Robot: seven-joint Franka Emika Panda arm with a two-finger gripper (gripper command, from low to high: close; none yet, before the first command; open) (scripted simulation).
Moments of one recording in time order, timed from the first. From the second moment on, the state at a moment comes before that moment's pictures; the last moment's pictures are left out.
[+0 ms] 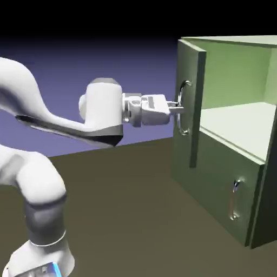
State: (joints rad) arm 0.05 -0.97 -0.16 -2.78 -2.20 2.65 2.90
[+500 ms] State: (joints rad) arm -0.32 -1.24 0.23 -2.91 -1.69 2.83 2.71
